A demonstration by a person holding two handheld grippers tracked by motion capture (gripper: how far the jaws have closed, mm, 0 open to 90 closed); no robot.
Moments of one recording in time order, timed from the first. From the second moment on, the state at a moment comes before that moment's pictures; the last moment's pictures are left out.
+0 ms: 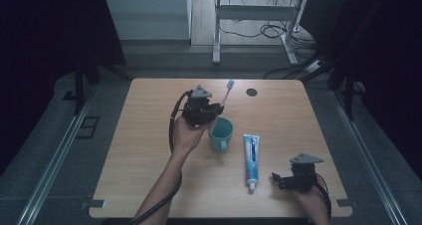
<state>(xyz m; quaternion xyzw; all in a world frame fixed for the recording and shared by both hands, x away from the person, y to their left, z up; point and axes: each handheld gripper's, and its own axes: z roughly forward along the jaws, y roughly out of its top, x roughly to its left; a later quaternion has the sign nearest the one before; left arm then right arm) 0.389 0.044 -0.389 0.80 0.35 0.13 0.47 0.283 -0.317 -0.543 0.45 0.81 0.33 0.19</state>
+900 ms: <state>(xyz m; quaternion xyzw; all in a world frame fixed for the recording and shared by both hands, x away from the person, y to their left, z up) 0.391 0.027 -0.431 0.80 0.36 0.14 0.46 0.283 -0.317 -0.543 0.45 0.81 0.33 0.19</state>
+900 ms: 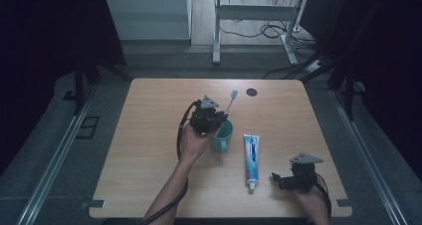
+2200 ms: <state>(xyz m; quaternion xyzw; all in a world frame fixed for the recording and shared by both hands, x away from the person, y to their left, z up) 0.393 0.016 -0.474 0.82 0.39 0.12 0.41 0.283 -0.317 -0.543 0.46 0.81 0.33 0.19</state>
